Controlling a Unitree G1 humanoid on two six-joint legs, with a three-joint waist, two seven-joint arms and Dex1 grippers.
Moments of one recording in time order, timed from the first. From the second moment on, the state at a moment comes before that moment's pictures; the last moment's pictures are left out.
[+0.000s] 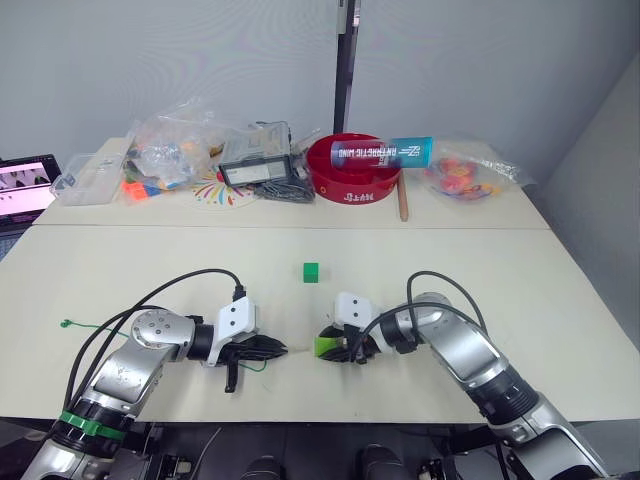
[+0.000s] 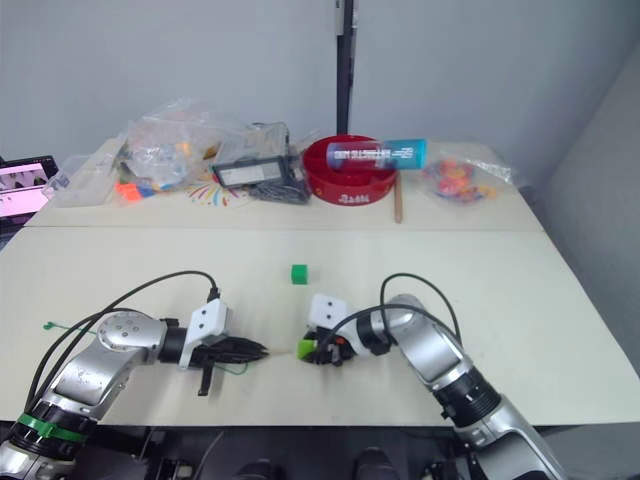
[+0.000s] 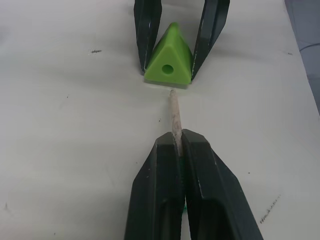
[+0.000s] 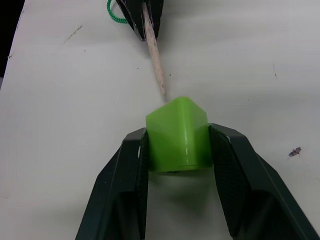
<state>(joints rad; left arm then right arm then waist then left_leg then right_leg) -0.27 0.74 -0.17 -0.08 -0.28 0.27 -1.23 -0.56 -0.46 0.46 -0.10 0.02 0.57 1.13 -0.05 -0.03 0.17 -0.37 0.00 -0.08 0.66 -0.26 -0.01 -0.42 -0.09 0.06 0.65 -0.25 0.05</state>
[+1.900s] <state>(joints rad) -0.41 0.57 -0.30 -0.07 -0.19 0.41 -1.19 -0.55 -0.48 0.47 -0.13 0.04 0.61 1.11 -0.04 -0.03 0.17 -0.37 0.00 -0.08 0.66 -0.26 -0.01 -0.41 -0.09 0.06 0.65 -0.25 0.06</state>
